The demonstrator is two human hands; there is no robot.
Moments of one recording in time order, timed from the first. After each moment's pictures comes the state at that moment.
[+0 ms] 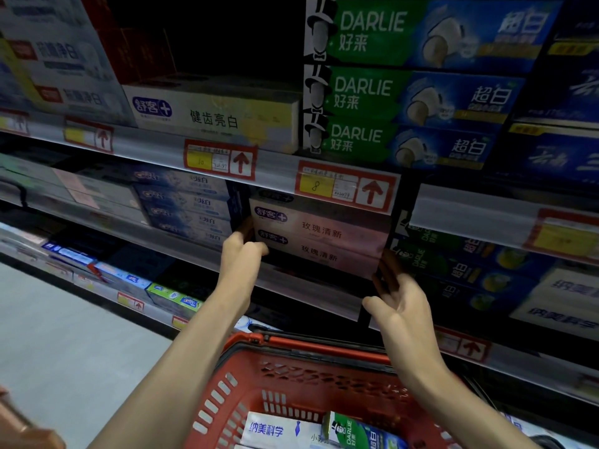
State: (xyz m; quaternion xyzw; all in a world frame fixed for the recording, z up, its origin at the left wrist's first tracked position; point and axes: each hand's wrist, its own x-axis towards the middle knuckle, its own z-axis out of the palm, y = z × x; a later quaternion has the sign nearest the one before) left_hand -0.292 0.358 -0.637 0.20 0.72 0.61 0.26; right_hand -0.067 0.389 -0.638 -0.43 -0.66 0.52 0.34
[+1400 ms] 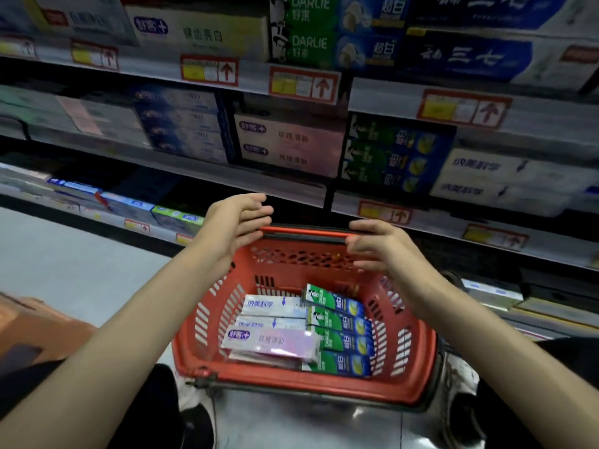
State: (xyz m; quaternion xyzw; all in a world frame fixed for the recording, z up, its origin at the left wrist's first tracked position) left_hand -0.187 0.202 -0.609 0.20 0.68 0.57 0.42; right_hand 0.044 0.290 -0.629 -0.47 -0.56 0.63 0.24
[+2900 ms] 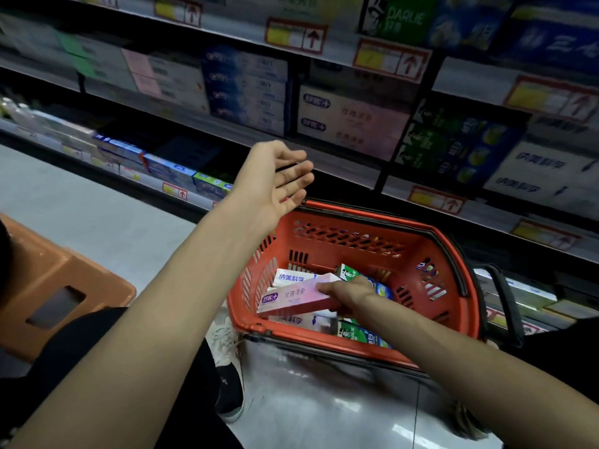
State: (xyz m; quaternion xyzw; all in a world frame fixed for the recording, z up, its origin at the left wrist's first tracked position) left_hand -0.211 0.145 -0.566 0.07 0.55 0.66 0.50; right_hand -0.054 0.223 -0.786 -0.64 -0.52 0.57 0.01
